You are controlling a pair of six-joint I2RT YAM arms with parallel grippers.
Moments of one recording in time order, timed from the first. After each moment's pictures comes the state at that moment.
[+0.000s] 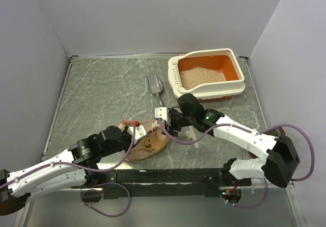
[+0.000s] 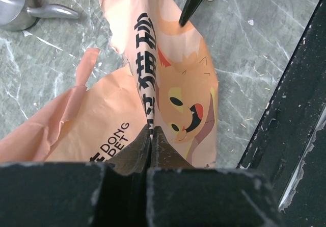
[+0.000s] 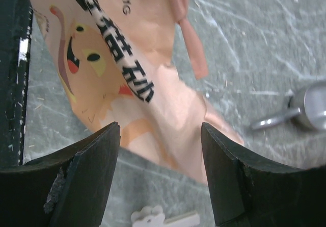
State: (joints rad) left arm -1.06 0.64 0.54 -0.37 -0.07 0.11; right arm 0.82 1.24 0.89 -0.31 -0.50 -0.66
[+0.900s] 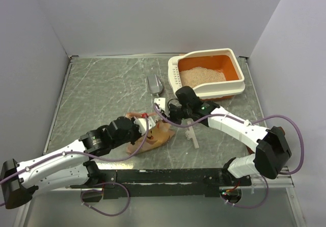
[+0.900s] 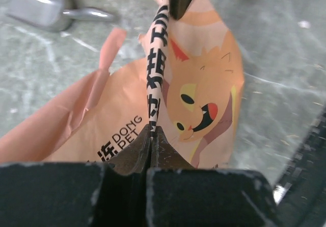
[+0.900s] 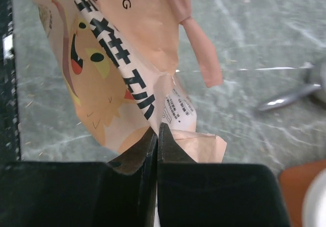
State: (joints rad) left arm -1.04 0.83 0.64 -0.33 -0.18 0.19; right arm 0.74 1.36 0.97 -0.39 -0.52 -0.63
